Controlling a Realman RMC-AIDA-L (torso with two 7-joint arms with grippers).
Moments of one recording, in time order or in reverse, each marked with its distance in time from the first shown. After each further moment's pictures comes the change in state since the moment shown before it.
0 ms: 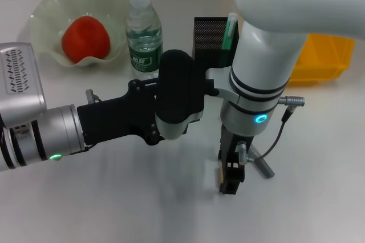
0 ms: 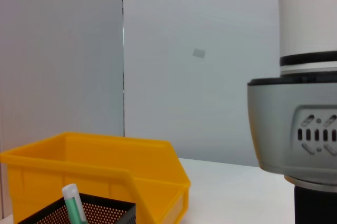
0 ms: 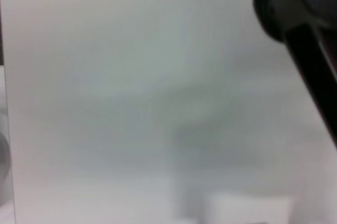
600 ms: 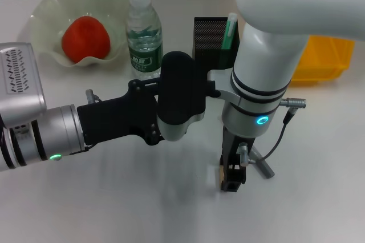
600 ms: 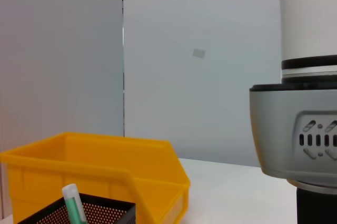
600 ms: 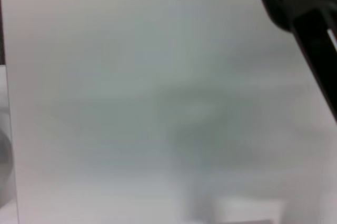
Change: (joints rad) left arm 0.000 0.000 0.000 0.000 0.000 0.000 0.000; right arm -0.006 0.000 -0.001 0.000 0.001 -0.003 0.003
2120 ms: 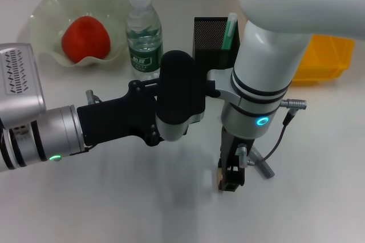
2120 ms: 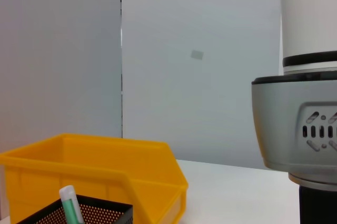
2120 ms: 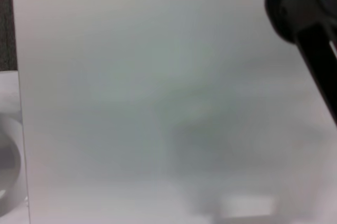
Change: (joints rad) left arm 0.001 0.000 0.000 0.000 0.000 0.007 0.000; right arm -0.015 0.000 0.012 -0.033 -0.002 -0.018 0.011
